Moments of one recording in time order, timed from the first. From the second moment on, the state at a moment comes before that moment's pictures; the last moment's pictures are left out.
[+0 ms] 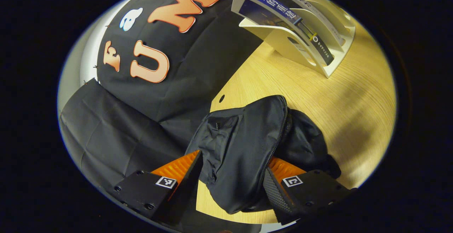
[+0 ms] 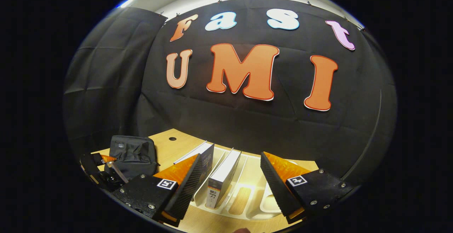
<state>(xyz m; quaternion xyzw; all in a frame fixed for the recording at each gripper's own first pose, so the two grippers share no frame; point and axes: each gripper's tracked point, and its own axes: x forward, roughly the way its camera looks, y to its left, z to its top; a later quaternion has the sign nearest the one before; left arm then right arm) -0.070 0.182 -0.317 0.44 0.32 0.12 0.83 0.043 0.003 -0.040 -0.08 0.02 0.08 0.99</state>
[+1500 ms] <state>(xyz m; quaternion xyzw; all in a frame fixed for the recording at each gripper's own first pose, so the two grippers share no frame) -0.004 0.216 -0.236 0.17 0.51 -0.28 0.79 0.135 0.092 -0.076 -0.07 0.31 -0.03 0.95</state>
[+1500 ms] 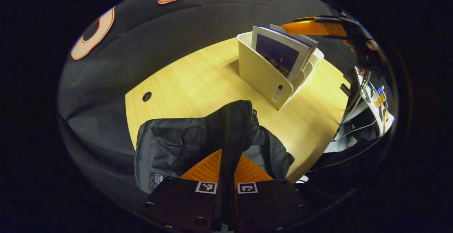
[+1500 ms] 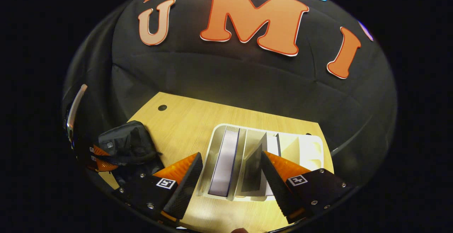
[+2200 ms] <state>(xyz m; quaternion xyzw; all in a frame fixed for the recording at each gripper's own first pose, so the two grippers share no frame) 0.020 0.233 -0.220 0.19 0.51 -0.34 0.76 0.153 0.091 -0.149 -0.02 0.54 -0.05 0.84</state>
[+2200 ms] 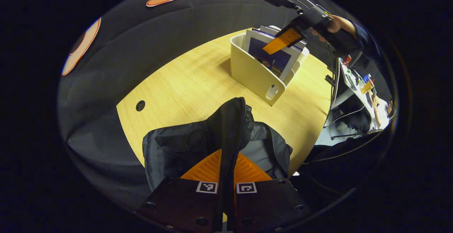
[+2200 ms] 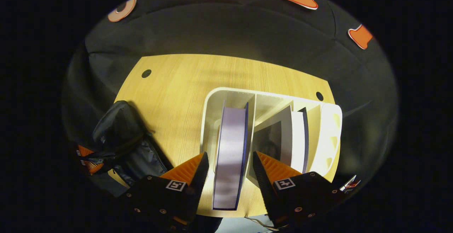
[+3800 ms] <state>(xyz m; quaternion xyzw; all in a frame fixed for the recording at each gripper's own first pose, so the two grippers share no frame) 0.005 0.220 -0.242 0.18 0.55 -0.35 0.74 -0.085 0.106 -0.133 0.24 0.49 -0.04 0.84</state>
